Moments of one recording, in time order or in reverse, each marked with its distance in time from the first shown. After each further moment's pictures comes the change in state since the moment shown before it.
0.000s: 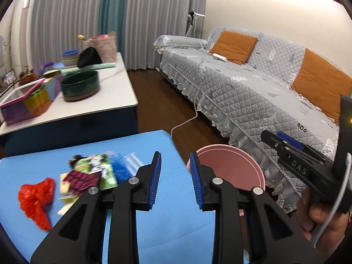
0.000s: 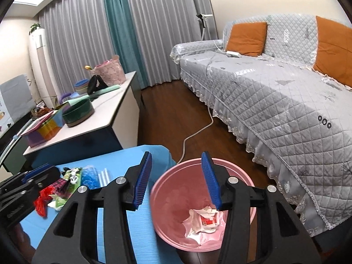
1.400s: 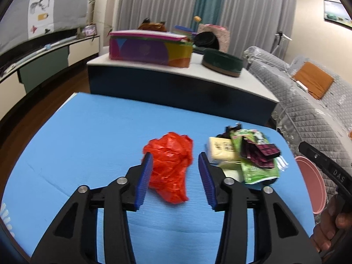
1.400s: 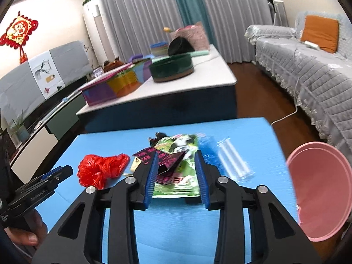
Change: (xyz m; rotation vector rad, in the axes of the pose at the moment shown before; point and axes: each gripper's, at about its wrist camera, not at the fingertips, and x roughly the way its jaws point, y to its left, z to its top) left arm -0.054 0.236 -0.094 -0.361 0.000 0.370; right arm 0.059 0.204 -0.069 -0.160 0.162 0.379
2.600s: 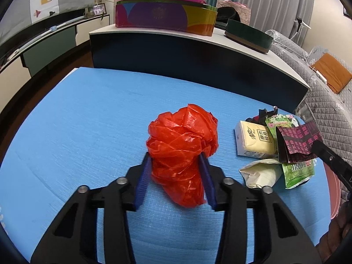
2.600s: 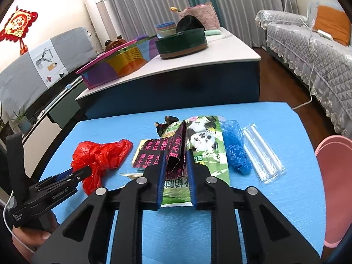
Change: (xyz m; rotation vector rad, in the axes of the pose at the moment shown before) left arm 0.057 0.005 -0.007 -0.029 0.135 0.080; right arm 0.050 0.012 -0.005 -0.018 0.094 0.042
